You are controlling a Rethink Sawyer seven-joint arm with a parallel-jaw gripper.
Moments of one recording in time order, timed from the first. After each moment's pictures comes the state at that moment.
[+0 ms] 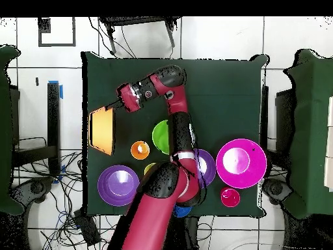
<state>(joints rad) -0.36 0.35 0.93 0.45 0.27 1.93 2.32</state>
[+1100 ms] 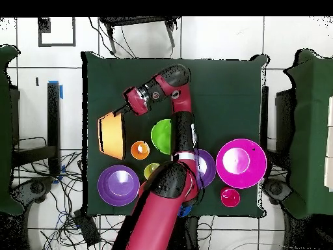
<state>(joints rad) -0.41 0.38 1.08 0.39 0.09 2.11 2.36</state>
